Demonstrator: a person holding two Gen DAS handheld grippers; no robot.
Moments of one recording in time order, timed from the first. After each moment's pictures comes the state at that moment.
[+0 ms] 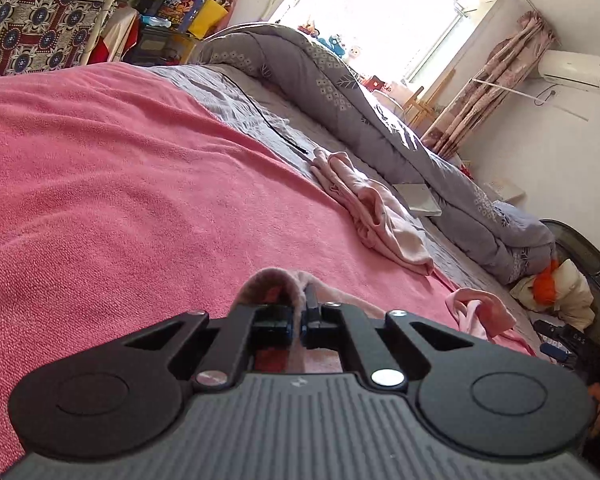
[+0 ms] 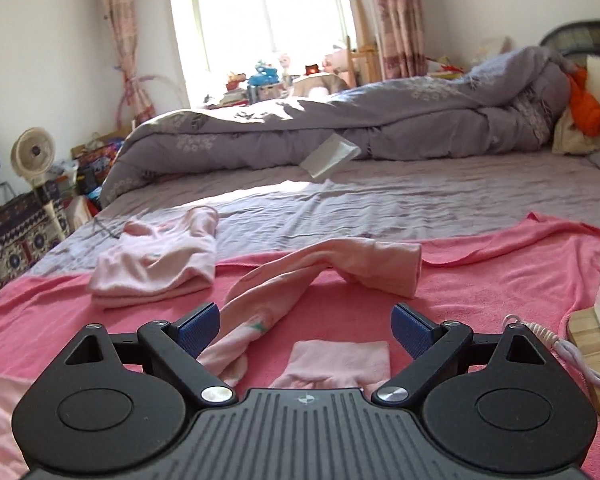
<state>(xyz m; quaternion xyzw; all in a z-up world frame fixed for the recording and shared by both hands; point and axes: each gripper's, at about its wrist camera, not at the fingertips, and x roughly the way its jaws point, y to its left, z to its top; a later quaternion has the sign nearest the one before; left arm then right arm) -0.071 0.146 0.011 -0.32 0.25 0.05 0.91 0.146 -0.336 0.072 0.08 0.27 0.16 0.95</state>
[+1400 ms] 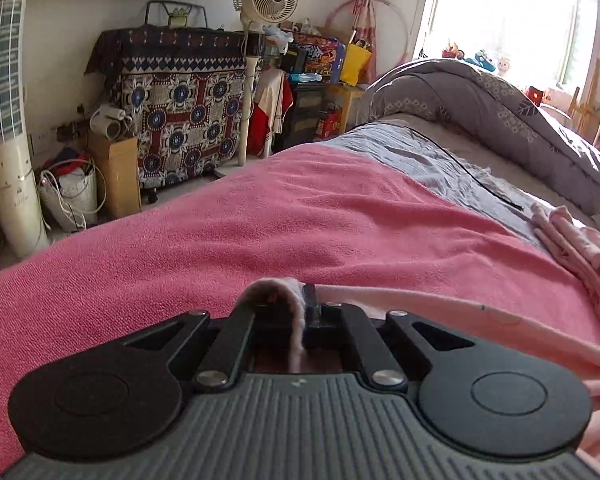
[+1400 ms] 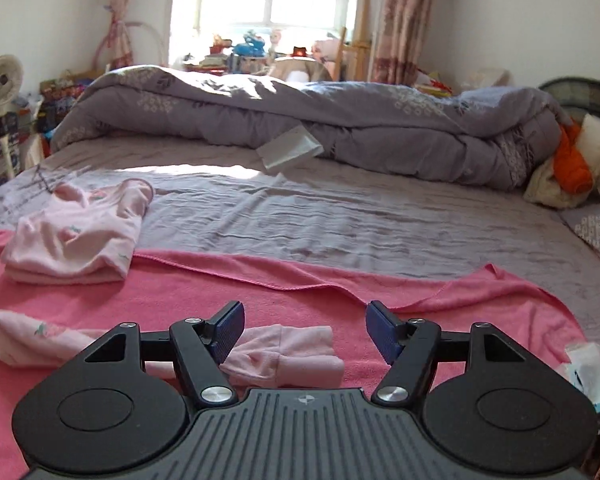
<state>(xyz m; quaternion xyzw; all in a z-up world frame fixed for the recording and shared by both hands) -0.045 0.252 0.025 -0.22 0.23 0.33 0.89 0.182 -0.328 0.065 -0.11 0.26 0.12 0.95</state>
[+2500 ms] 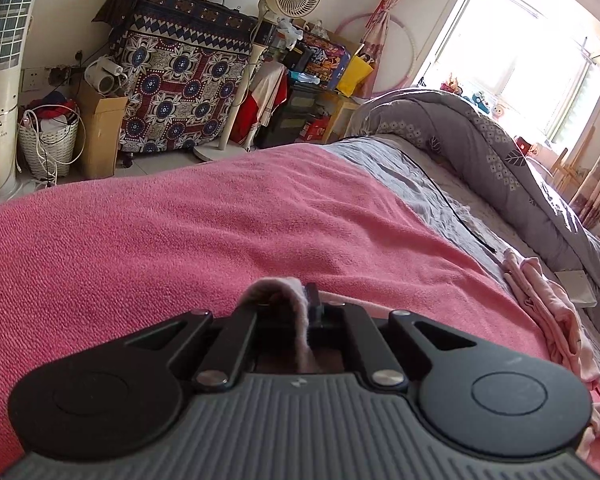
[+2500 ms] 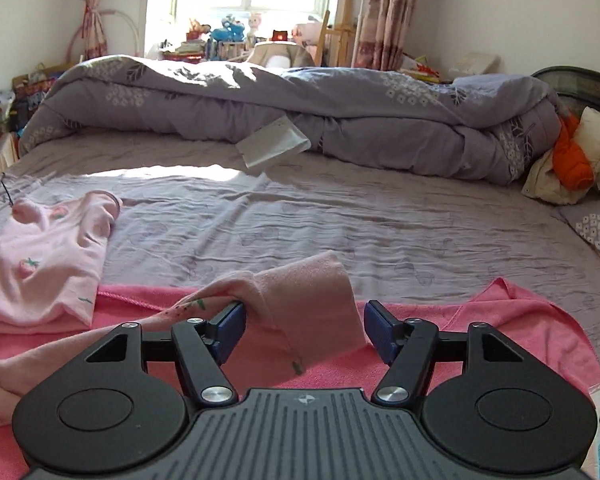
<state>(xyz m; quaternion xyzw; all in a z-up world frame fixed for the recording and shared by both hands) -0.067 0.278 0.008 -0.30 0.20 0.30 0.88 0.264 -0.296 0.068 -0.07 0.29 0.08 0.95</state>
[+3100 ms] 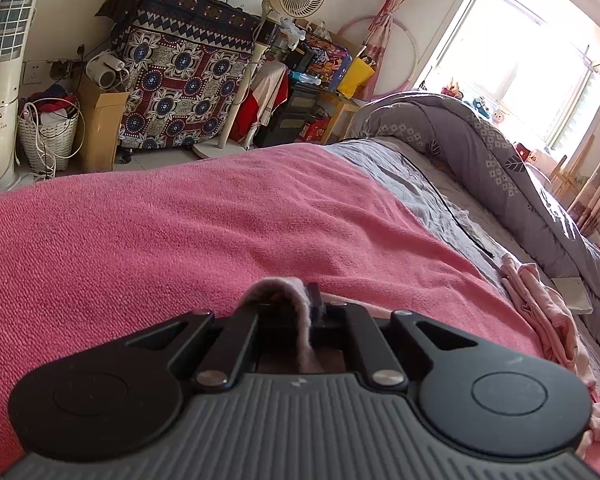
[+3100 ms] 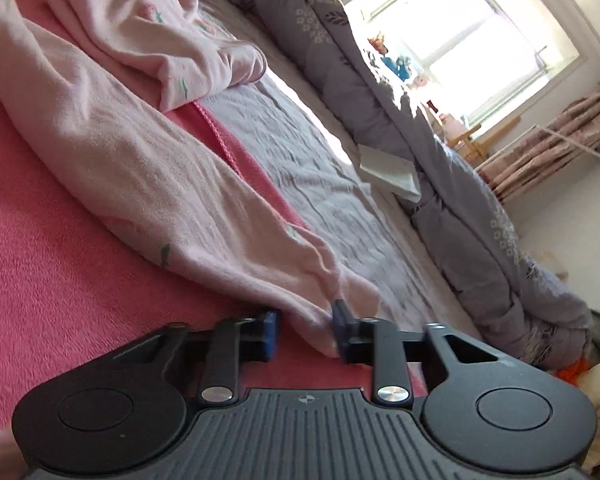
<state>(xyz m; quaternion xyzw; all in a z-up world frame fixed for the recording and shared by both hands) -0.069 0.281 0.005 -0.32 0.19 0.29 0.88 0.251 -0.219 -0.044 -0.43 0.19 0.16 0.87</state>
